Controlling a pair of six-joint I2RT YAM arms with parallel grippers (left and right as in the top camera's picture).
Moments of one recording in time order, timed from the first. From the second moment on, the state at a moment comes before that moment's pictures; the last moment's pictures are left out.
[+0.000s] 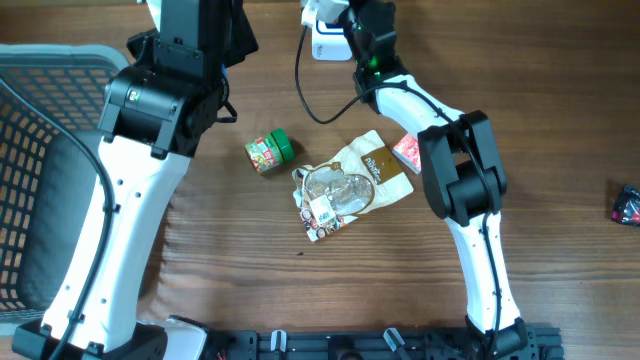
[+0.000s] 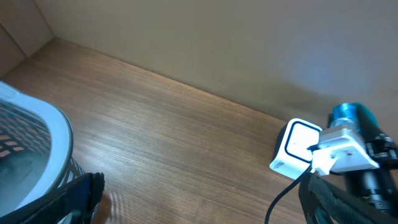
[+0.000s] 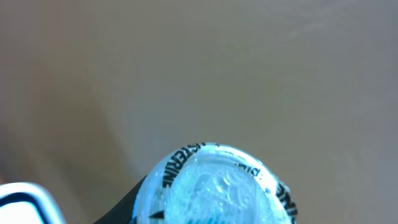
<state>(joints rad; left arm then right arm) -0.35 1.55 1.85 -0.94 -0.53 -0.51 0.38 2.49 1.86 0.75 0.07 -1.14</state>
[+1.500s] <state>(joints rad) -0.35 1.55 1.85 -0.94 -0.53 -0.51 0.01 1.90 1.88 -0.66 0.62 -0.05</state>
